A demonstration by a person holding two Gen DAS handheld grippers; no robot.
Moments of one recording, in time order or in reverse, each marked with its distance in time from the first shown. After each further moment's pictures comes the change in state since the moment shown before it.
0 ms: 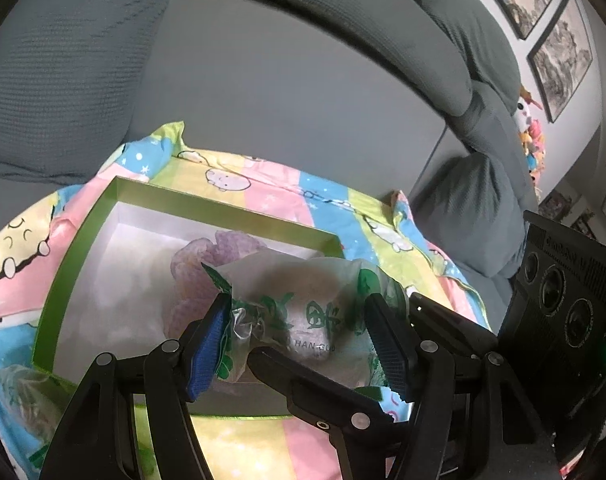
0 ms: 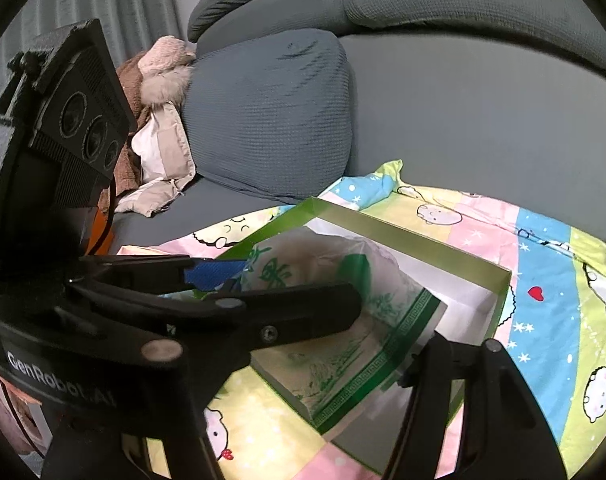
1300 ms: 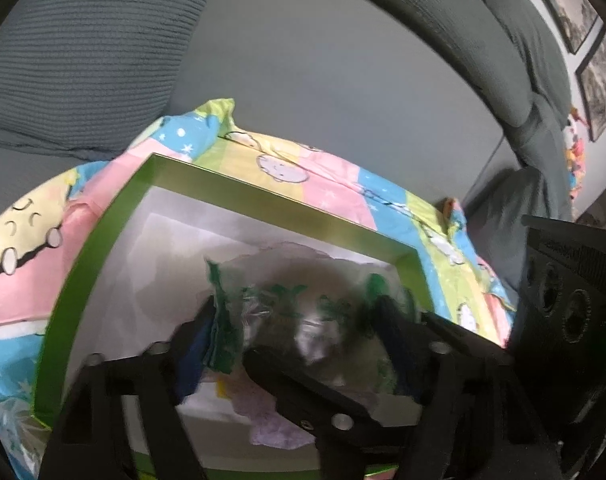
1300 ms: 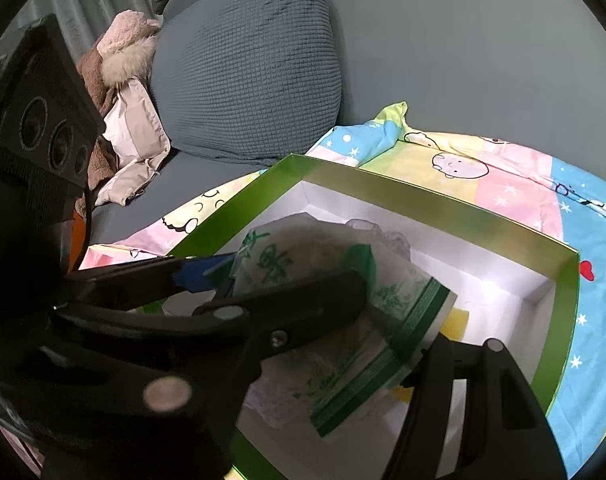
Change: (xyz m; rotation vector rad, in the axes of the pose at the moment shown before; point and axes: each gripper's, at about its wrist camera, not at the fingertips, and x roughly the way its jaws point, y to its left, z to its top) left arm 0.040 0.054 0.013 -0.084 0.034 0.120; right arm 0.083 -0.026 0.005 0.100 0.155 0.031
